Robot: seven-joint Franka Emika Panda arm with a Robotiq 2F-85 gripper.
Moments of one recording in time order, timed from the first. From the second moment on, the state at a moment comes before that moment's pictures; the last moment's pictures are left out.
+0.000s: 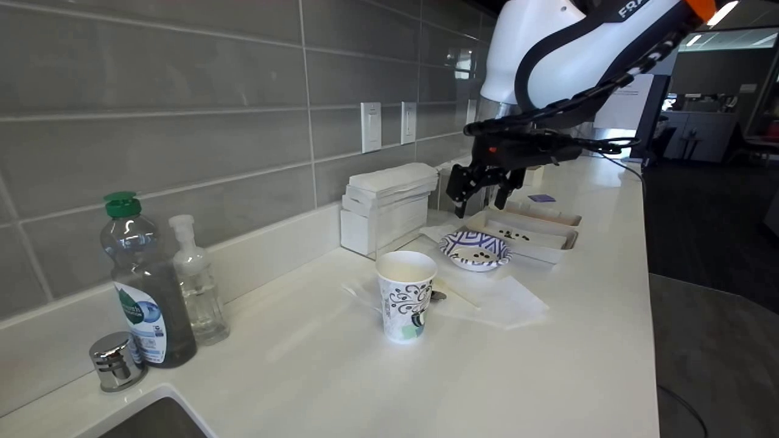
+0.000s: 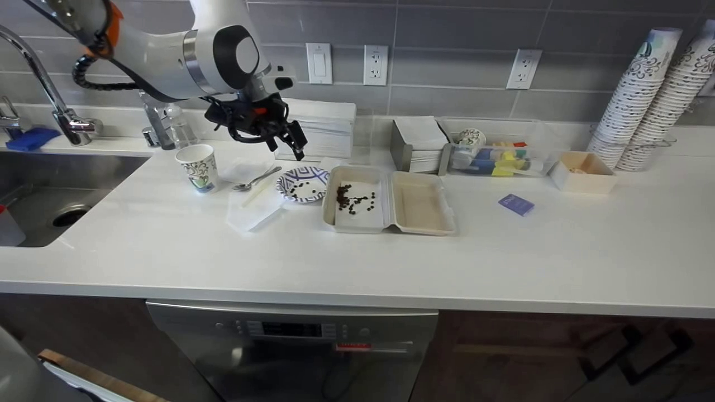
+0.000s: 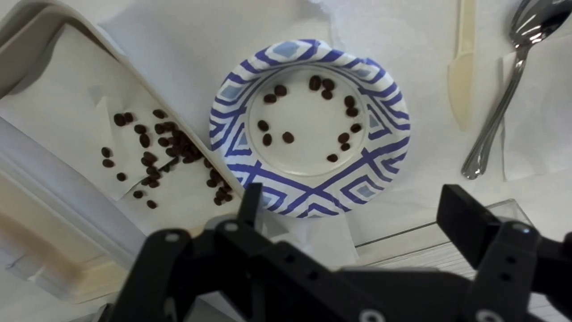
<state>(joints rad) -0.01 0.03 0.04 -2.29 -0.26 2.55 0.49</state>
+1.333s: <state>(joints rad) 0.14 0.38 -0.05 -2.08 -0.26 2.60 0.57</state>
